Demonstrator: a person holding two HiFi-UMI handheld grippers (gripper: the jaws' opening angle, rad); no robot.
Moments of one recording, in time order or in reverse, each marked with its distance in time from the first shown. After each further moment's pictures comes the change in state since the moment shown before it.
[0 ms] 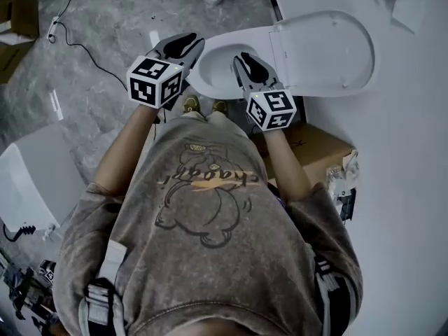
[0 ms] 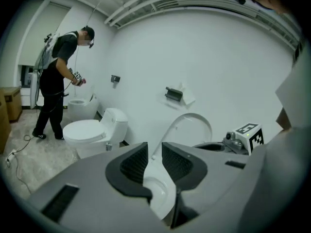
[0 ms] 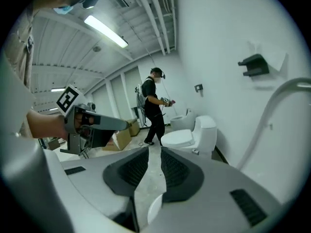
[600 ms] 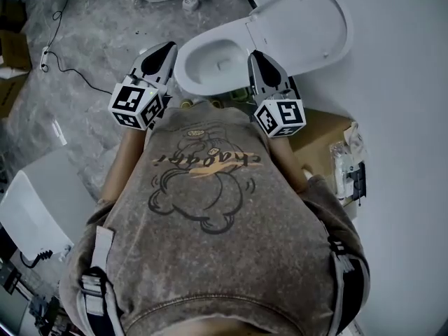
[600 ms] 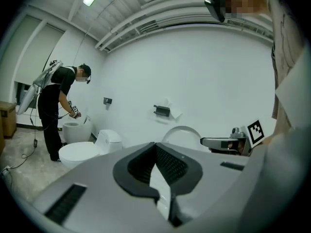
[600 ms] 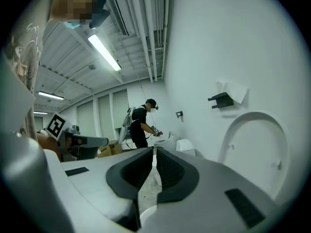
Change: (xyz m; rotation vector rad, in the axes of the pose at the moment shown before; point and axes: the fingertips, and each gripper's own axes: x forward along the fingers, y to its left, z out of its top) left arm -0.048 -0.055 0.025 0.136 -0.235 -0.035; right arm -0.122 -0.023 0.047 0.002 -0.299 -0.208
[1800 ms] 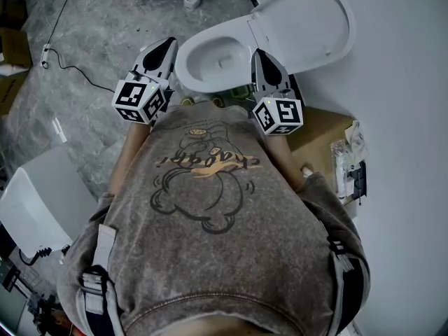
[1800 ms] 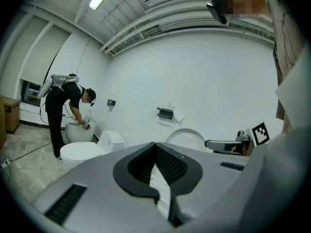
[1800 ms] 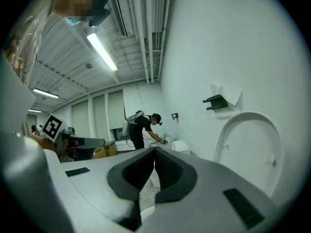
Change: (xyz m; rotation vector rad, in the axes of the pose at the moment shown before) left arm 0.000 0.008 -0.010 -0.026 -0.050 0.032; right arm -0.005 -0.005 -0.009 -0.003 -0.028 -0.070
